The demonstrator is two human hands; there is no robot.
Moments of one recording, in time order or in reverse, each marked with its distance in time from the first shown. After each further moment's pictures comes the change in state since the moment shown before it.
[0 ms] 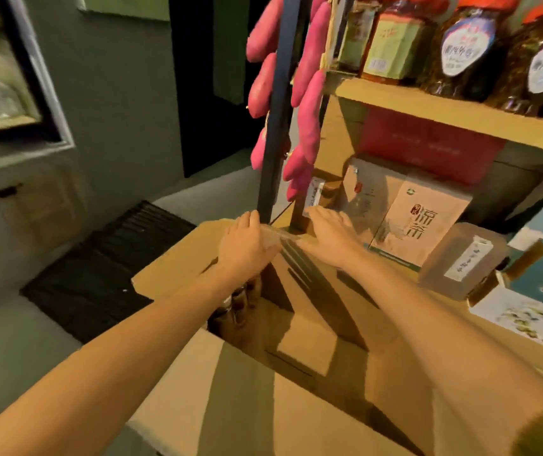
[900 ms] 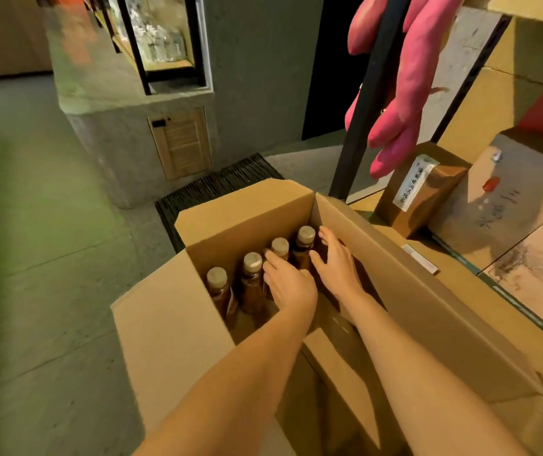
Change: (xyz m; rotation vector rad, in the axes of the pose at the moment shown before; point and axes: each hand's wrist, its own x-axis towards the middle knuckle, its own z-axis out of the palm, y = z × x) left_hand 0.005 0.018 0.146 -0.561 0.406 -1.070; right_hand 0.035 0.003 0.154 0.606 -0.162 -0.097
